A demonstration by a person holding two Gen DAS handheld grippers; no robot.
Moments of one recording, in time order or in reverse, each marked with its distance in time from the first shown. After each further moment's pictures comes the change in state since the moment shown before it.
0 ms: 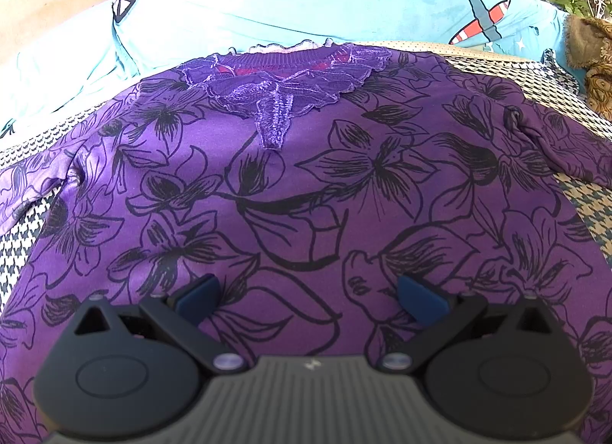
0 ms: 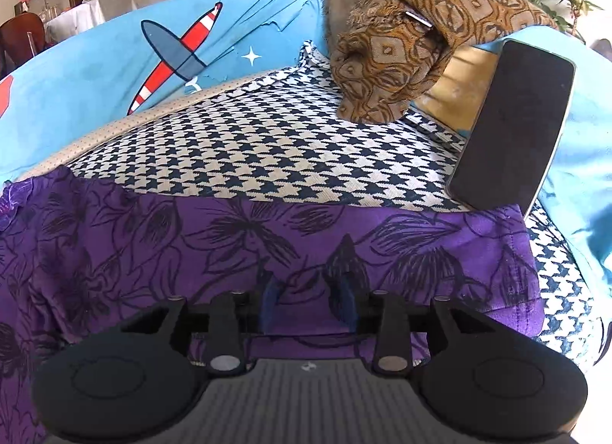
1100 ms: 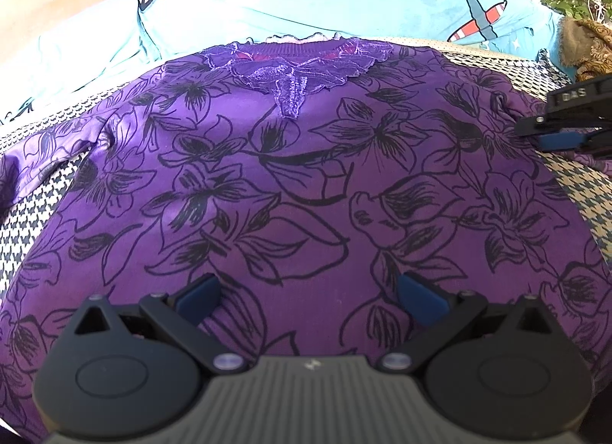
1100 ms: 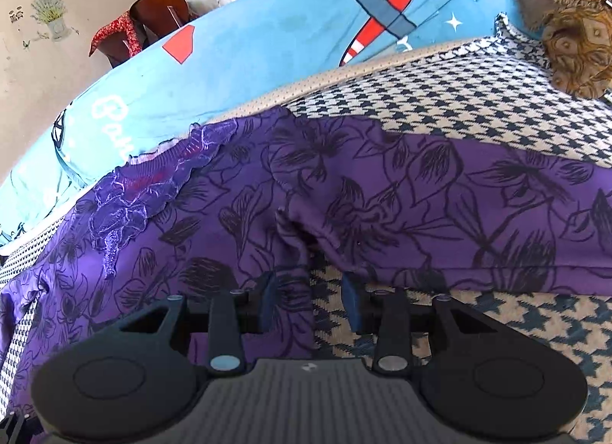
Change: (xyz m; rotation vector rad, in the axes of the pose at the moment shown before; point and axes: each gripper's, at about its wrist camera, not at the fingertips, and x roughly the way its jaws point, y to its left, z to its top) left arm -0.037 0.007 -0.036 -0.028 0.006 0.001; right arm -0.026 0.107 -0.036 -0.090 0.093 0.510
